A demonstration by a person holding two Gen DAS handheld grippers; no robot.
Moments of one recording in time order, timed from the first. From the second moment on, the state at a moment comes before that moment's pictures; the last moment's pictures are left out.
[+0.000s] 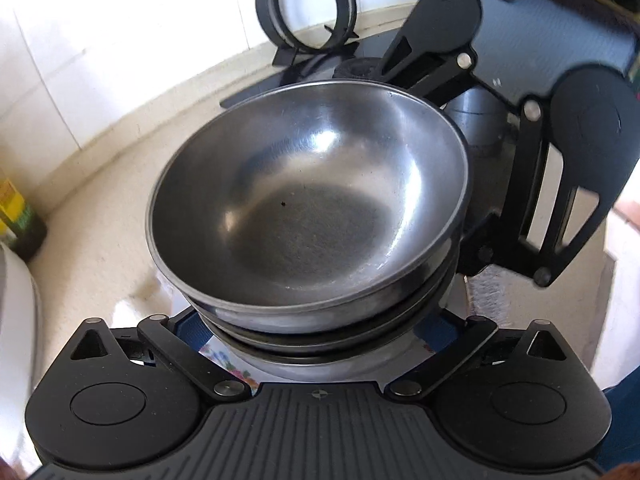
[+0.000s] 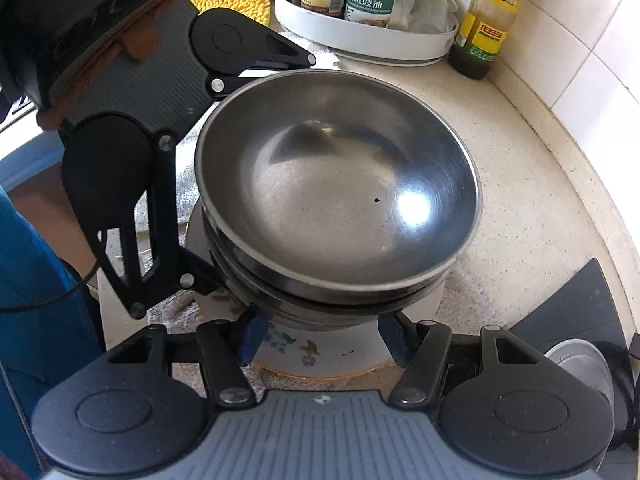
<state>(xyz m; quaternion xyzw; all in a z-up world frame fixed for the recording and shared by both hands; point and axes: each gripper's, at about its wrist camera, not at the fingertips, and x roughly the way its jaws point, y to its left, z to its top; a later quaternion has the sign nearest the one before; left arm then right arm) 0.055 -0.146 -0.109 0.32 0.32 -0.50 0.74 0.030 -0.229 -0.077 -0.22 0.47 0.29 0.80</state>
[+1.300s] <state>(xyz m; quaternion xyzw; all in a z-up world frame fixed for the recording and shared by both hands) 0.030 -0.070 -0.069 0.27 0.34 -0.38 0.82 -0.076 -0.229 -0.026 -0.04 0.37 0.19 0.91</state>
